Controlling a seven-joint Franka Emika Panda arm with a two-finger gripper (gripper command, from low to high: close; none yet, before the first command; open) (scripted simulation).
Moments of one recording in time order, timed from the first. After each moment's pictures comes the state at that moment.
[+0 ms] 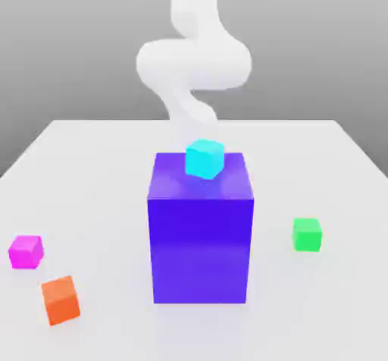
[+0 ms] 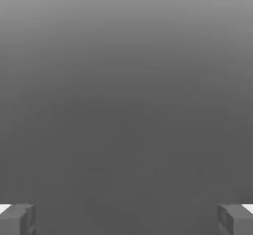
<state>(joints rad) -0.07 -0.71 -0.01 -2.33 -0.01 2.35 0.87</state>
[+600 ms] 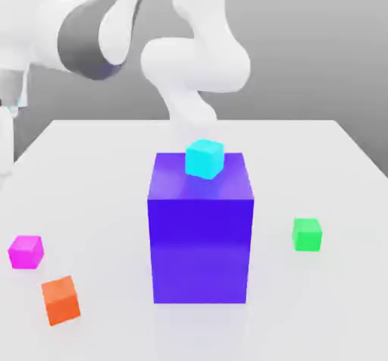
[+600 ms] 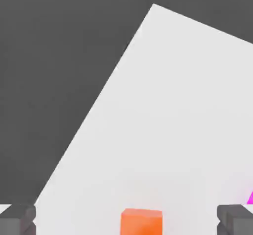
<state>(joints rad) -0.50 -0.05 -0.23 -2.56 -0.02 2.68 1.34</state>
